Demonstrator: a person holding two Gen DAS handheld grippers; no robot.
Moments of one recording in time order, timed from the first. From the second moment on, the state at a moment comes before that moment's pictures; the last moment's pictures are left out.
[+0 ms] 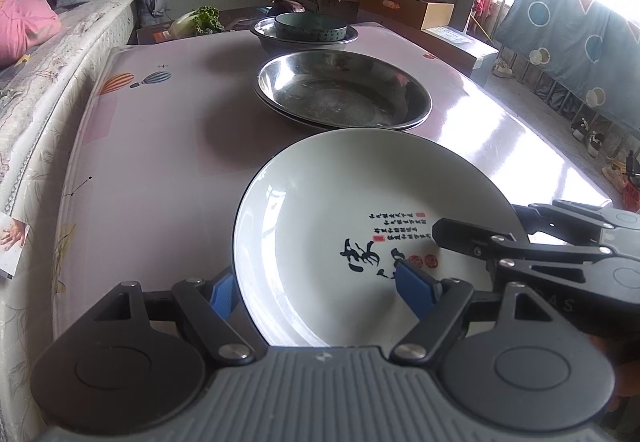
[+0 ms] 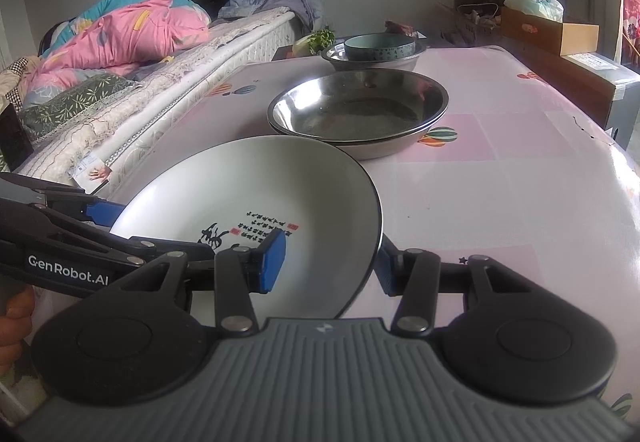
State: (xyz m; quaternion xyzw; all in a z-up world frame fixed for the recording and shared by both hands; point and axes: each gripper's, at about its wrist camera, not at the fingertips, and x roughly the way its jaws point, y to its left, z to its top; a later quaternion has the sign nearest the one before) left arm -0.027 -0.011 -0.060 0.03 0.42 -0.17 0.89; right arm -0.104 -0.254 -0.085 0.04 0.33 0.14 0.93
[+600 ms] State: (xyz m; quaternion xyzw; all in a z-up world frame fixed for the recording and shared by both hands) left arm -0.023 -0.008 -0.049 0.02 0.41 -0.17 0.90; right arm -0.101 -0.252 -0.077 0.04 0.32 0.14 0.94
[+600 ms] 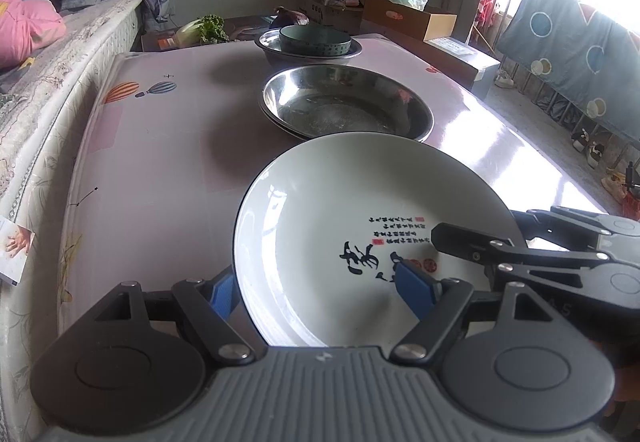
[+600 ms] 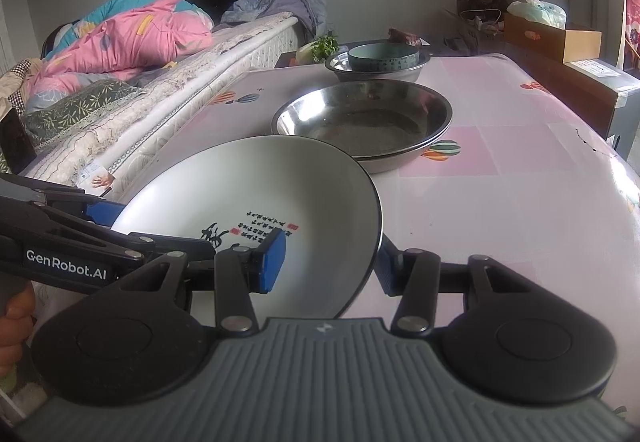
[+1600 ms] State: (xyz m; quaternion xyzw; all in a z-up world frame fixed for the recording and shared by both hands) left arm 0.053 -0.031 -0.016 0.00 0.39 -0.19 0.90; right arm -0.029 -0.279 -0.042 0.05 0.30 0.12 0.94
